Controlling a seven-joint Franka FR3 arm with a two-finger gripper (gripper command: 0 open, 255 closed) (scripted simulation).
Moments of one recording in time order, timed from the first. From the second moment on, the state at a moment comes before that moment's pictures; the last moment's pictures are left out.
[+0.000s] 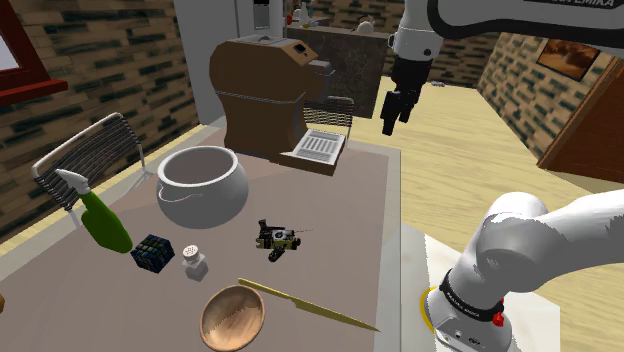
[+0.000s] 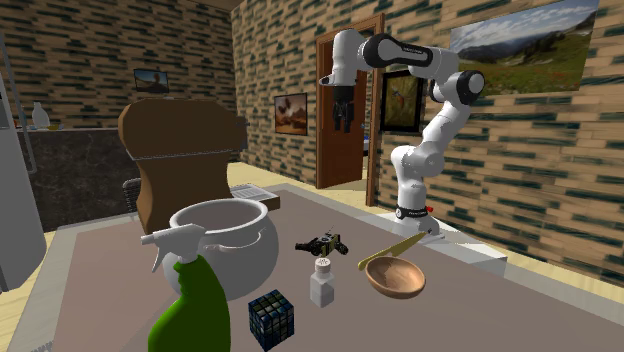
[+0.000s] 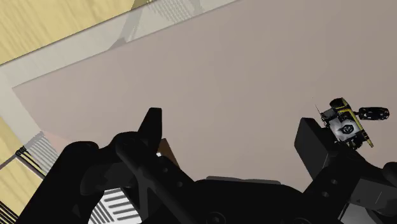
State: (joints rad) arm 0.00 -0.75 -0.05 -2.28 -0.08 1.53 -0.04
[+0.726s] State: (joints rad) arm 0.06 -0.60 0.10 -2.29 0.01 1.69 0.13
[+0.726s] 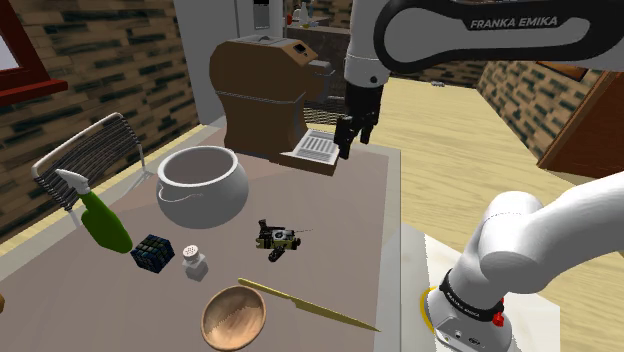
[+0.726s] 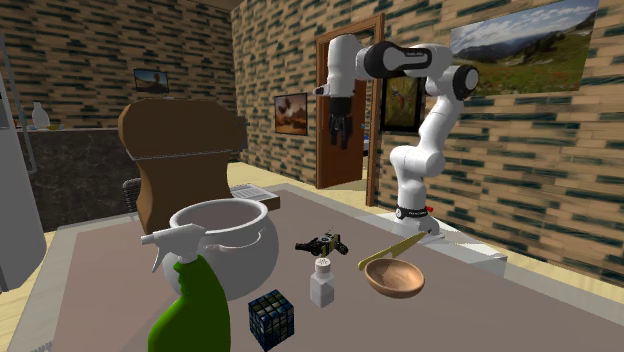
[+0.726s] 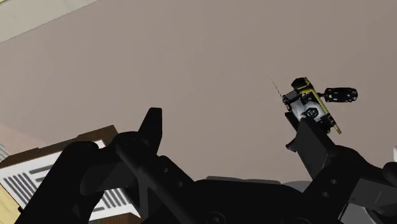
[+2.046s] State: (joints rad) arm 0.16 0.00 0.40 -1.97 -0.03 1.93 0.55
